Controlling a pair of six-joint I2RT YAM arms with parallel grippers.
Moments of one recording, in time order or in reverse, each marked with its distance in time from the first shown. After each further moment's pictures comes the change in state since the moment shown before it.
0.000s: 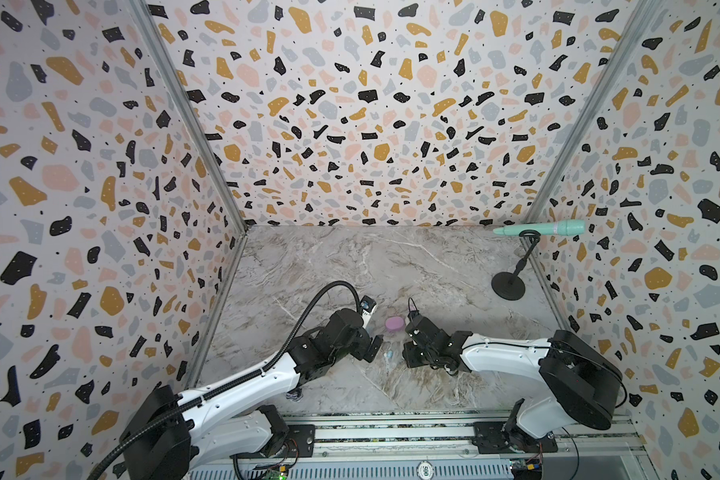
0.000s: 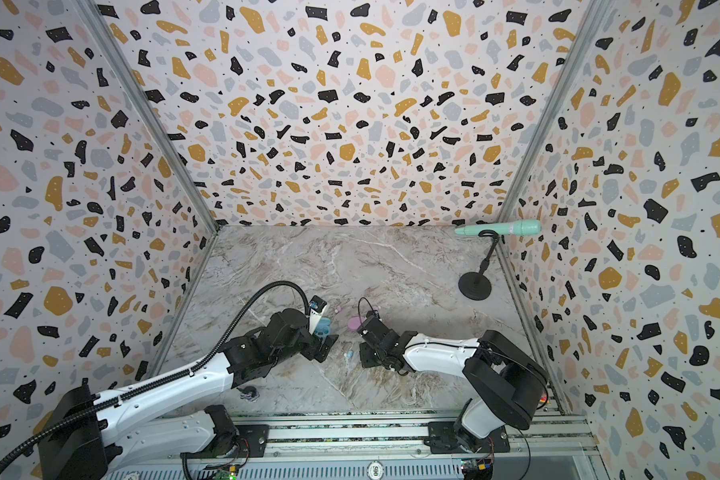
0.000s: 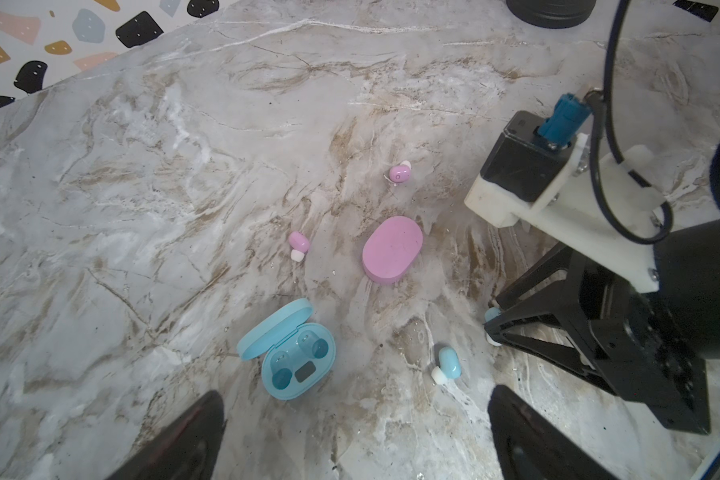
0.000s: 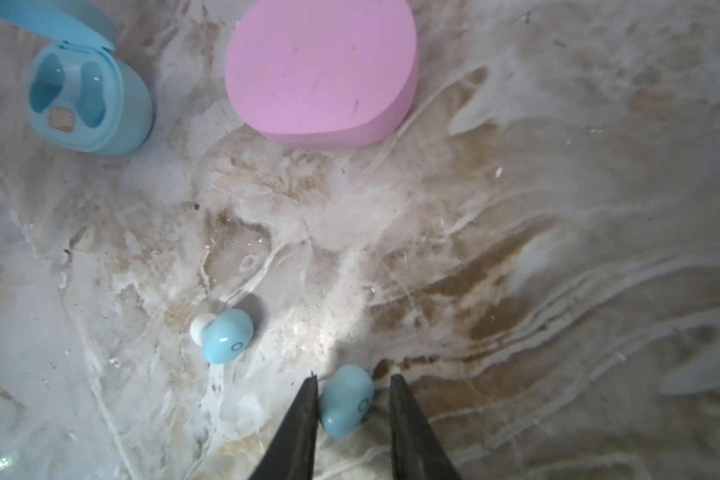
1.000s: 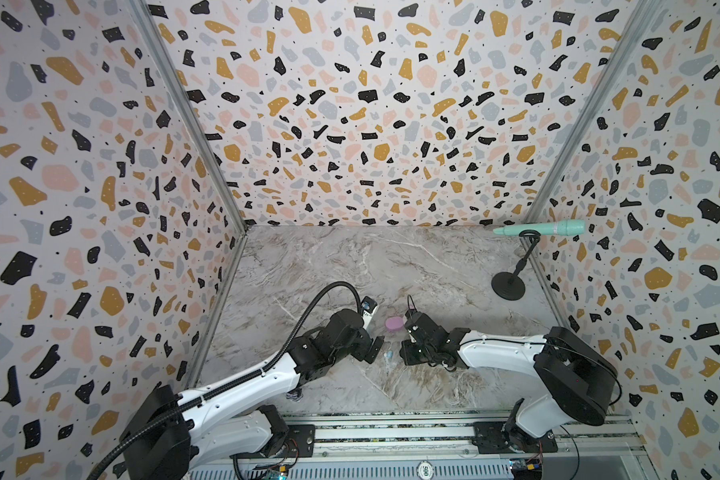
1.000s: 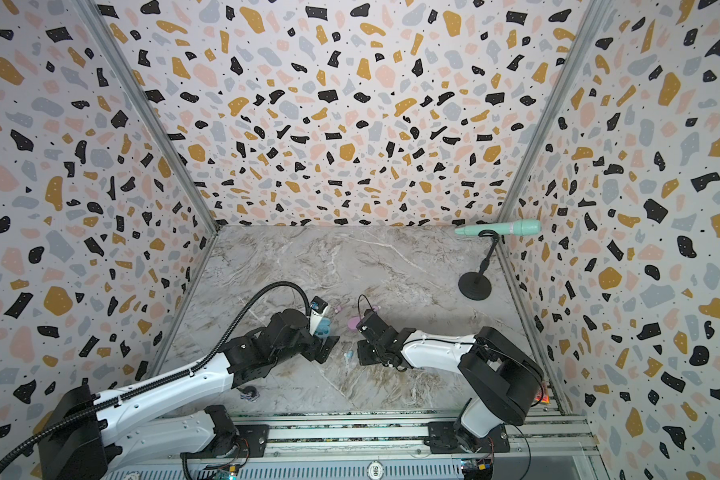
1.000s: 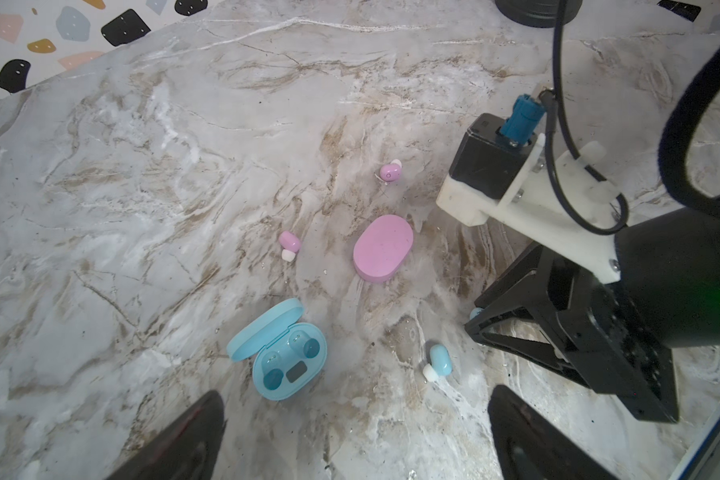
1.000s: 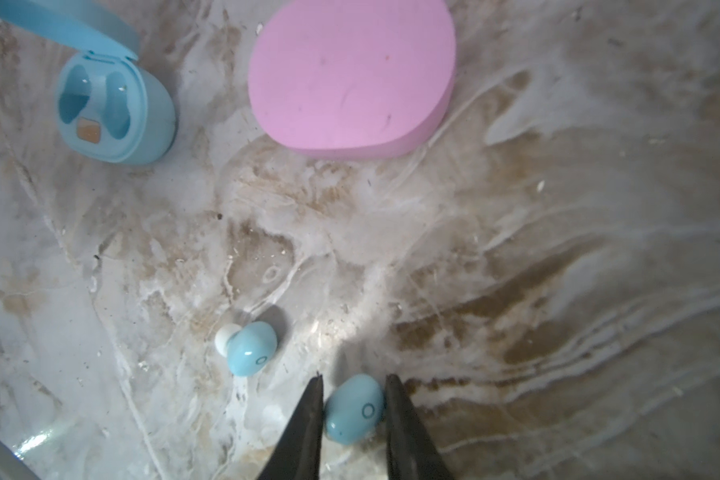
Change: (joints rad) left arm -0.005 0.000 0.000 0.000 0.020 0.000; right arm -0.019 0.029 0.025 0.014 -0.080 0.002
